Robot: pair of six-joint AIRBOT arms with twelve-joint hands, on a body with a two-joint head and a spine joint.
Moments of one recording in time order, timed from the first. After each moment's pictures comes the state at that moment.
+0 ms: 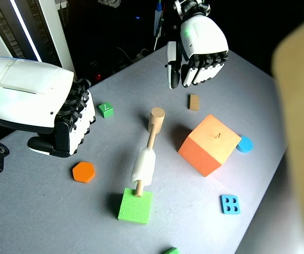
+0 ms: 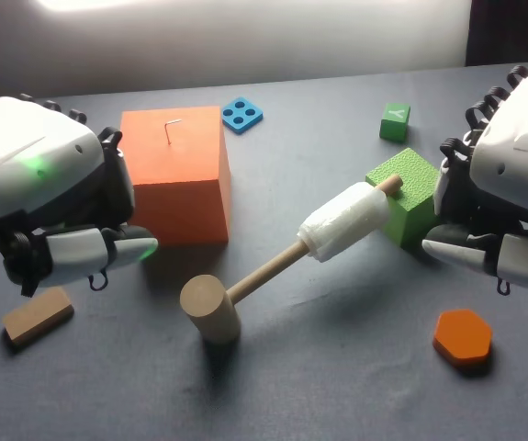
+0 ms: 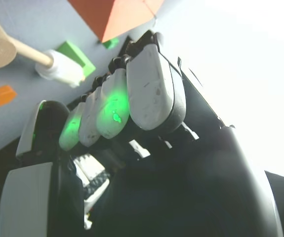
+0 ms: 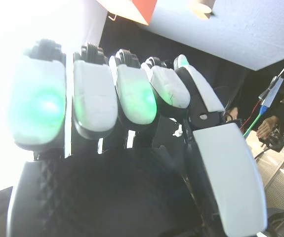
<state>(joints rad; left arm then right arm) 0.57 -0.68 0.75 -0.38 -0.62 1.33 -0.29 -0.65 0.61 0.08 0.24 -1.34</state>
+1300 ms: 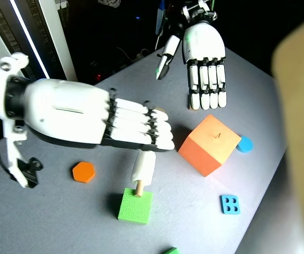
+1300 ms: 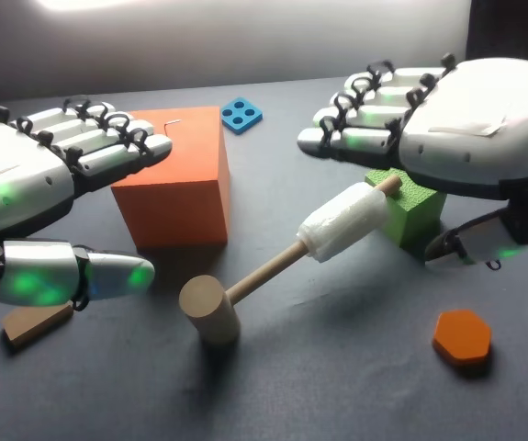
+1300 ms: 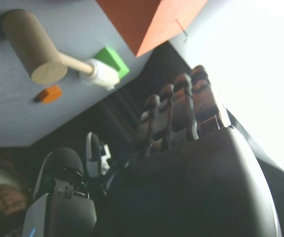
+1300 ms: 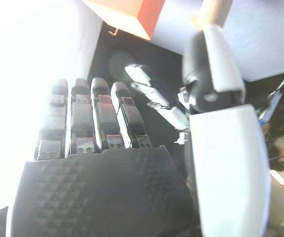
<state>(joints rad) 0.68 -0.70 0.93 0.14 -0.62 0.83 -0.16 -0.89 0.84 0.08 -0.06 -1.30</state>
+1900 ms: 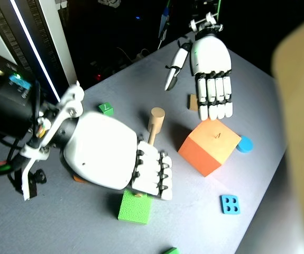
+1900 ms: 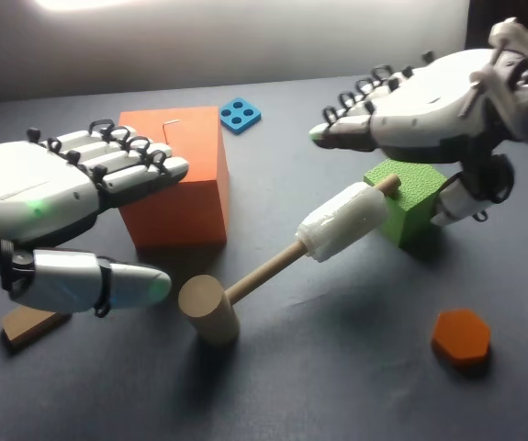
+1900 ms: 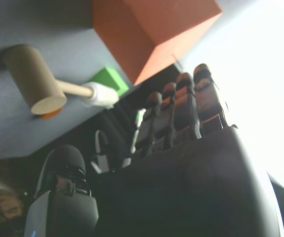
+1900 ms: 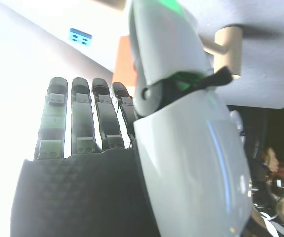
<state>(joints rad) 0.69 -0.81 1.03 0.17 -0.60 0.78 -0.06 -1.09 0.98 -0.55 -0.43 -0.56</state>
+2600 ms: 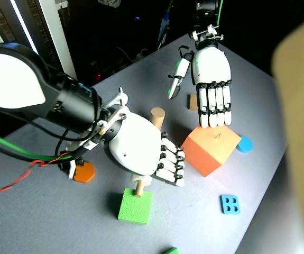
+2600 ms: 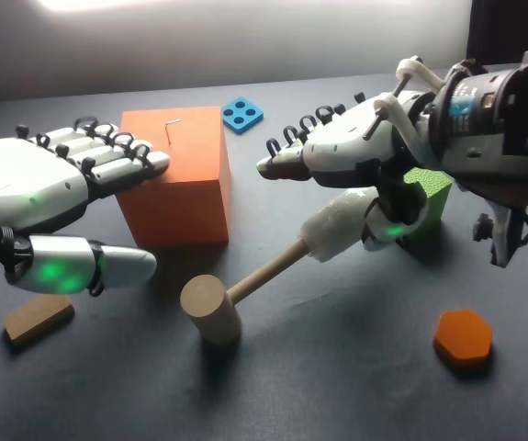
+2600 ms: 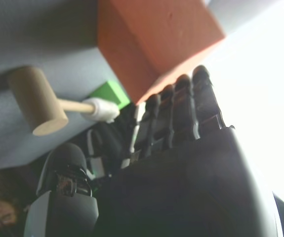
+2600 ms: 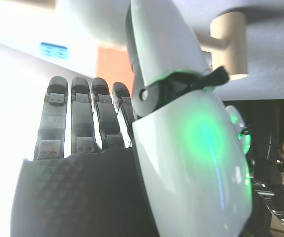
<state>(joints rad) 0.70 -0.85 1.10 0.12 -0.57 0.78 -0.11 -1.29 1.11 -0.59 -0.45 -0.38</state>
